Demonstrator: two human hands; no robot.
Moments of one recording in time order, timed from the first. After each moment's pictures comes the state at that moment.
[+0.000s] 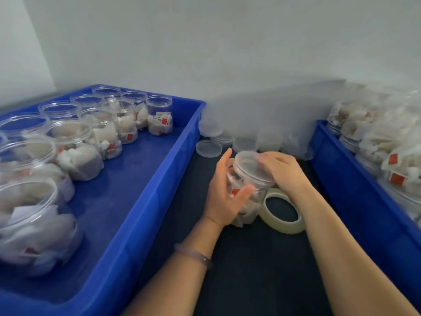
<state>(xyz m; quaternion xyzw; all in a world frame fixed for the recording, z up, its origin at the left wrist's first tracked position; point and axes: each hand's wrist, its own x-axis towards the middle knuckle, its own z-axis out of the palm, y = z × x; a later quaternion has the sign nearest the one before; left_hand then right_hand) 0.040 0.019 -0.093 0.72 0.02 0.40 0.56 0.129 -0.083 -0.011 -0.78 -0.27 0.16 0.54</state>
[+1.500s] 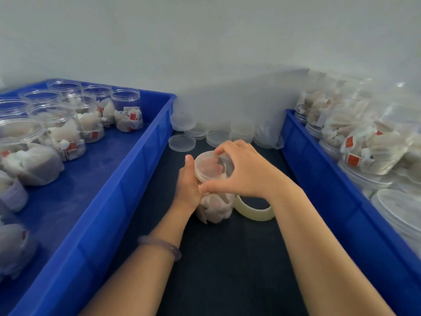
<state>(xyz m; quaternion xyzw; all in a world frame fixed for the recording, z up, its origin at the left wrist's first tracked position) 0.053 0.023 -0.082 0.64 0.20 0.29 0.68 0.104 -0.099 -0.002 -0.85 -0.47 0.06 0.22</state>
